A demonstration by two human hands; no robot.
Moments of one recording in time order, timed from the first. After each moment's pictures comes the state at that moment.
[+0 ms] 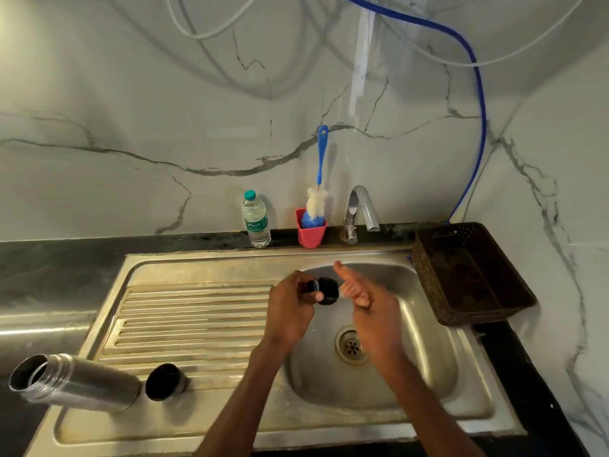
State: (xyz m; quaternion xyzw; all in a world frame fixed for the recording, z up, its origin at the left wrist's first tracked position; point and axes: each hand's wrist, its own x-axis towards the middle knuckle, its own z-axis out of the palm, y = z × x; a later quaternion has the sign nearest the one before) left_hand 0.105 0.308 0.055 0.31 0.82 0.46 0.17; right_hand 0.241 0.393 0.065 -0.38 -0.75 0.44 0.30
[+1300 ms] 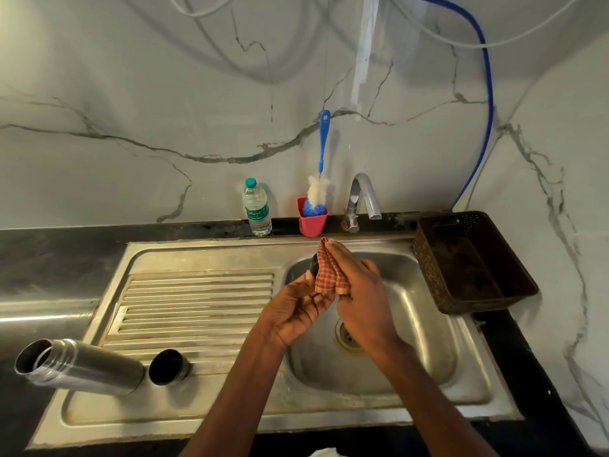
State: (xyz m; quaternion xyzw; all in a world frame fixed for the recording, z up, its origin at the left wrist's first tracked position) left_hand 0.113 0.303 0.057 -0.11 0.32 0.74 0.58; right_hand 0.232 0.387 0.084 -0.28 -0.86 0.32 0.26
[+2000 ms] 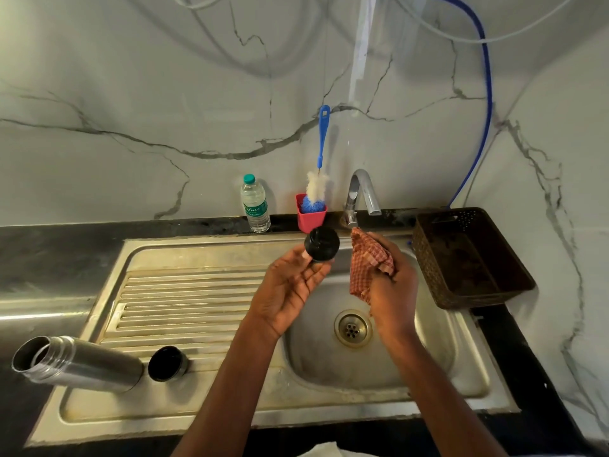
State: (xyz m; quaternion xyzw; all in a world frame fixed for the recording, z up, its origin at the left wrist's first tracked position) left_hand 0.094 0.298 0.067 0.08 0.33 0.78 0.52; right_hand 0.242 0.394 0.102 -0.36 -0.61 0.55 0.44
